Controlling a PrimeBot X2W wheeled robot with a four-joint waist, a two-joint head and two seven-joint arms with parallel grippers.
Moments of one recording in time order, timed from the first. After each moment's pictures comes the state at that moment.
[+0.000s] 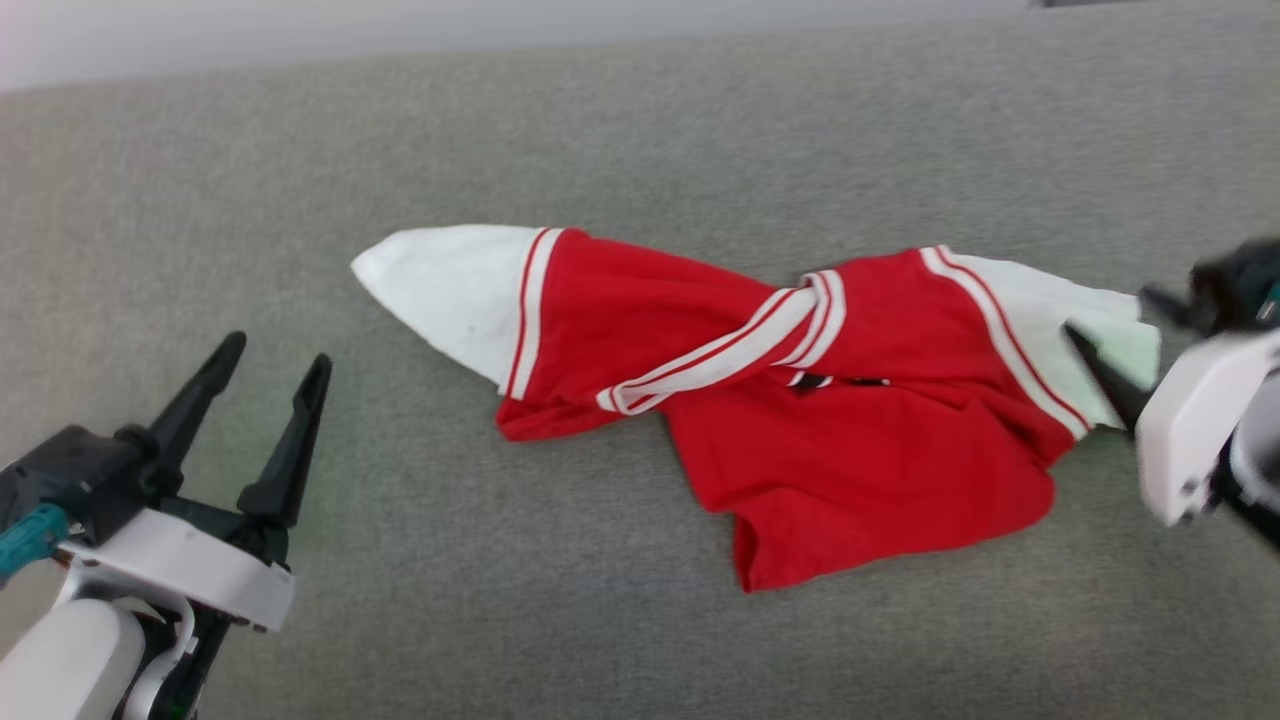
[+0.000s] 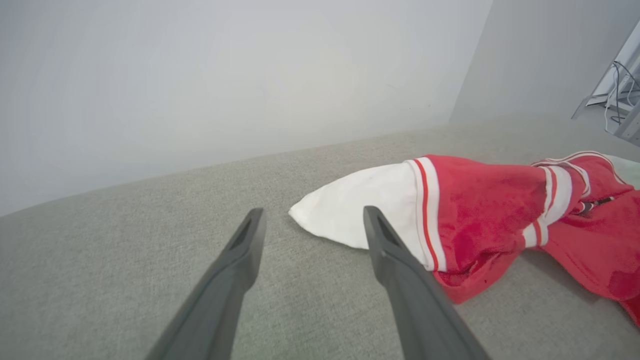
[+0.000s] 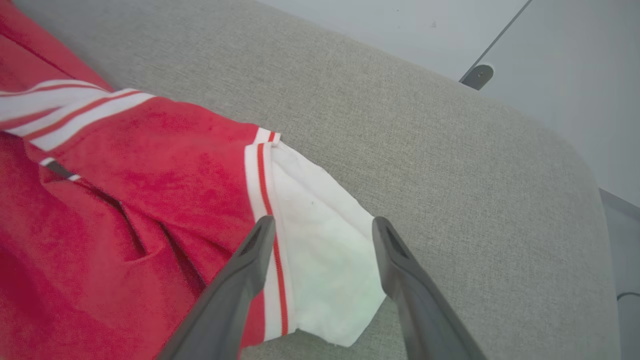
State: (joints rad) left arm -0.30 0.75 -0.41 0.04 -0.72 0.01 -0.26; right arm -0.44 -0.52 0.24 0.01 0.40 0.13 0.53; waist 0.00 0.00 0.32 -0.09
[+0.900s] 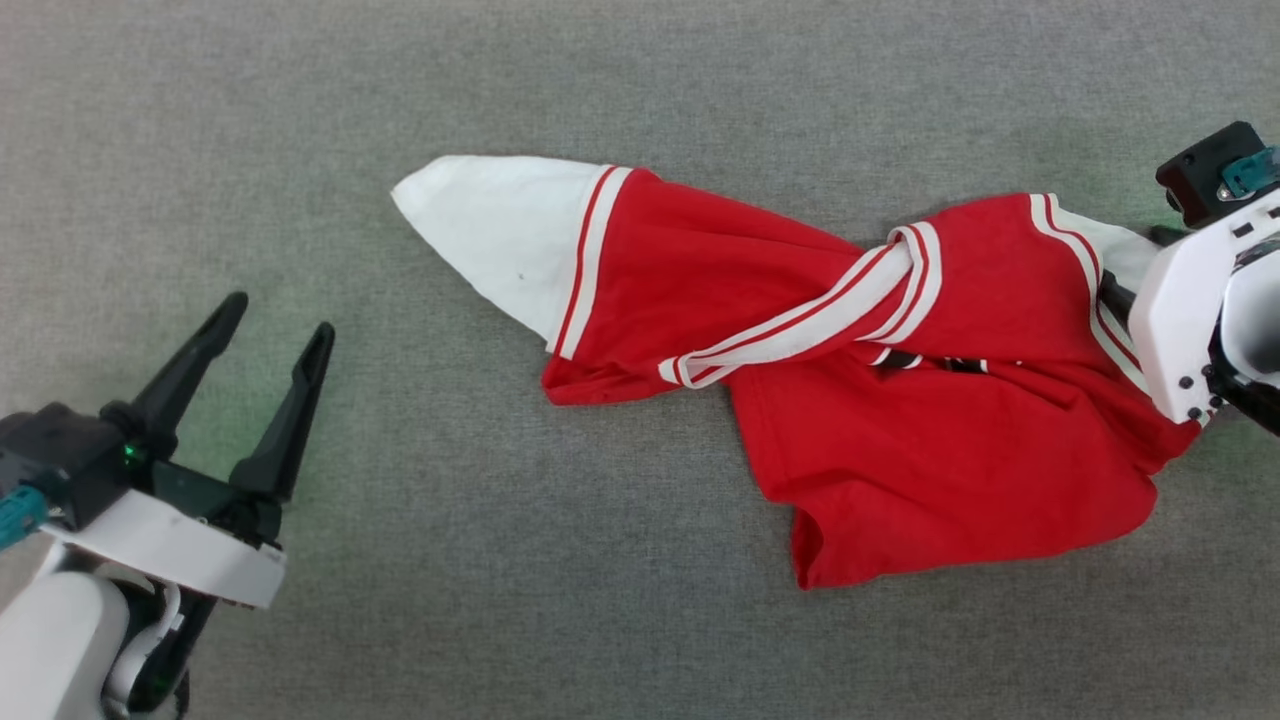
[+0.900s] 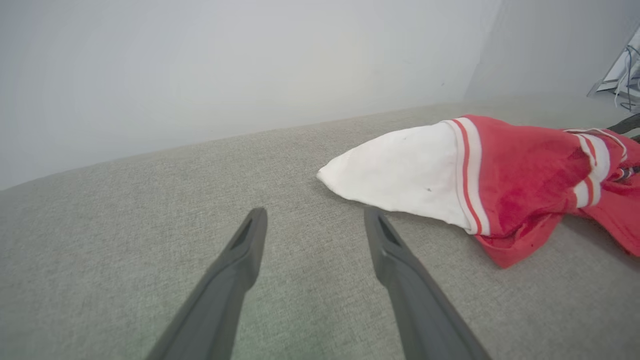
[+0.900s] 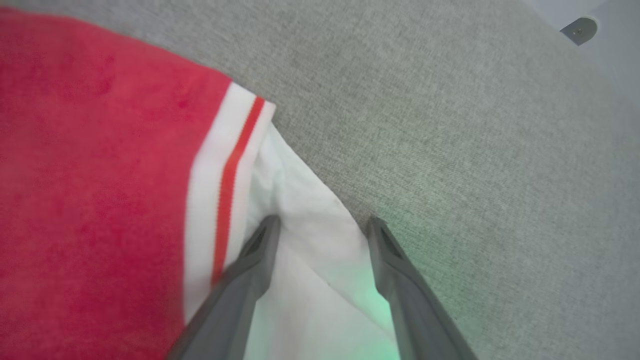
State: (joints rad) left arm -0.31 0.69 -0.30 0.04 -0.62 -0.11 -0.26; right arm -0.82 -0.63 0.59 0.38 0.52 0.13 0.57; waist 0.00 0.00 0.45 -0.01
